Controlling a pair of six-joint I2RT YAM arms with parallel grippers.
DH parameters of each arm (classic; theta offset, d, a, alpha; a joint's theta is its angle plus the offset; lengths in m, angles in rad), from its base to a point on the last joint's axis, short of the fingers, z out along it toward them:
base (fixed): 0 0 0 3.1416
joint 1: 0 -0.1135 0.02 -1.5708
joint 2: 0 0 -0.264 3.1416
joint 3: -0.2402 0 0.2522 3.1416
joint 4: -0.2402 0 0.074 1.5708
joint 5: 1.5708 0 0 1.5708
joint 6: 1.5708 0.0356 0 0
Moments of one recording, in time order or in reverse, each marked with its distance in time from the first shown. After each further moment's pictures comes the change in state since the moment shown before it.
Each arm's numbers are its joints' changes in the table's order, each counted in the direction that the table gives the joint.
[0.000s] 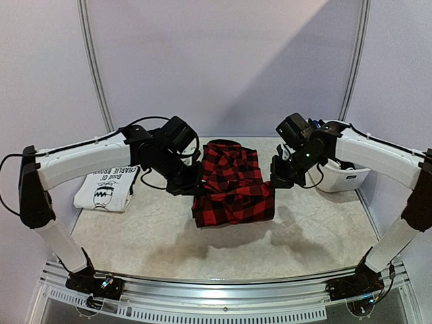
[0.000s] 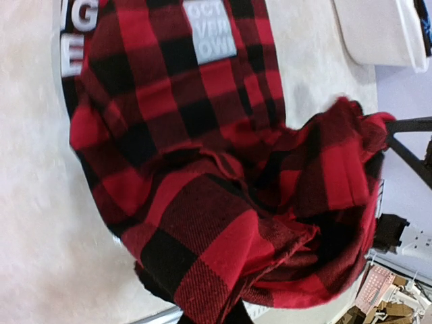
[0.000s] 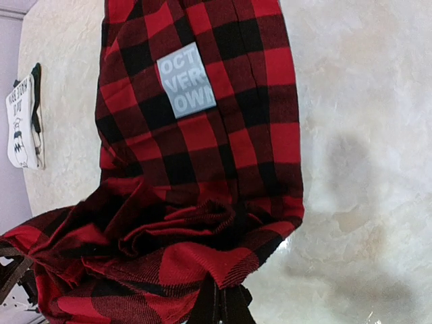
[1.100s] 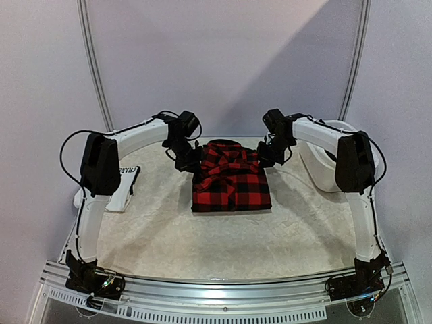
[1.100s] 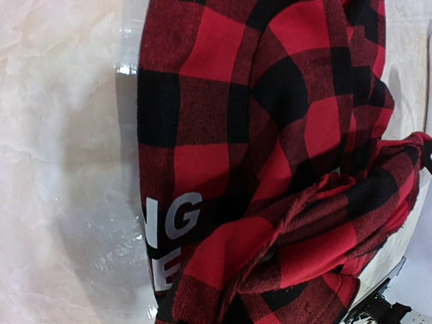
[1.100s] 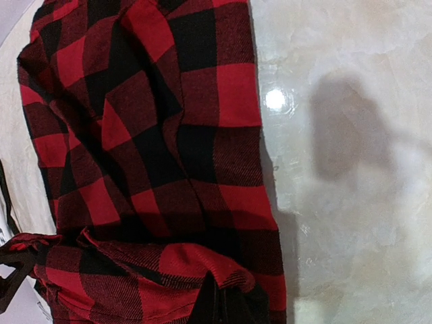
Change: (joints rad) left arm -0.317 -0.684 -0.658 -0.182 0.054 0.219; right arm 0.243 -0.737 -0.678 -0.023 -0.083 -0.174
